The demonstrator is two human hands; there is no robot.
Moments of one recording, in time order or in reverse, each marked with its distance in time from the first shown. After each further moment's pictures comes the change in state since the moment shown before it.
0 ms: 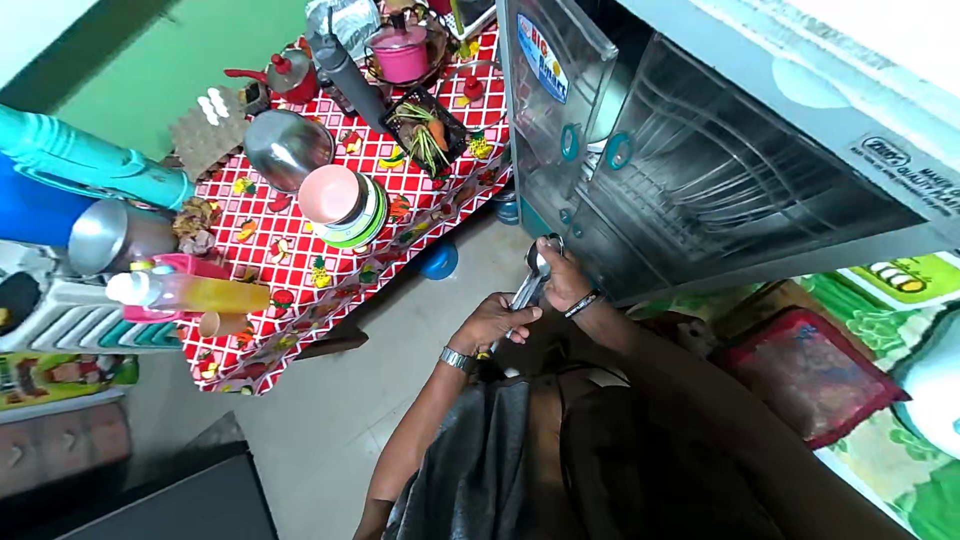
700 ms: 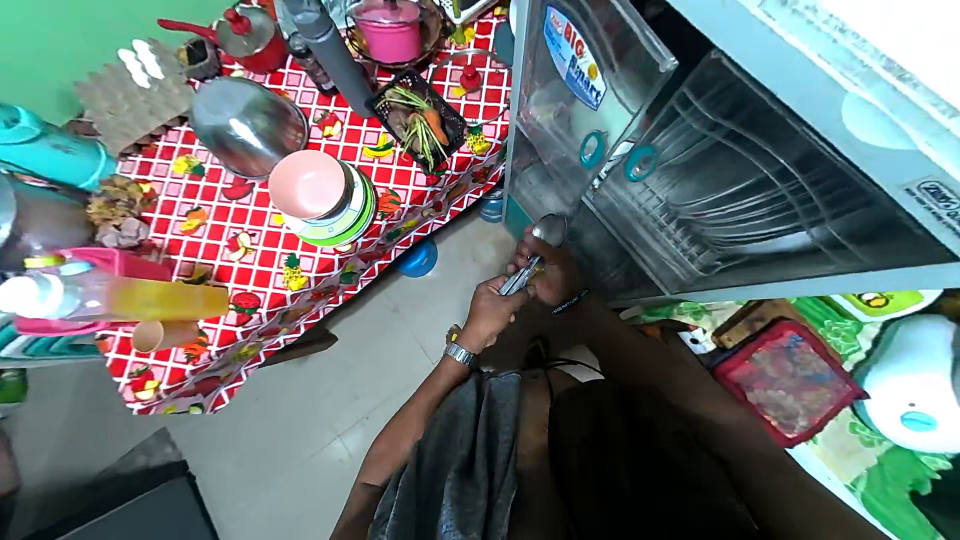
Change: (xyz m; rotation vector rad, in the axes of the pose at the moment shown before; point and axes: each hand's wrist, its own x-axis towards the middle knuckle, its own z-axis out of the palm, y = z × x) left_hand 0.030 -0.012 -0.047 -0.139 0.224 0.194; right_hand 0.027 0.017 0.041 0.215 -0.314 -0.092
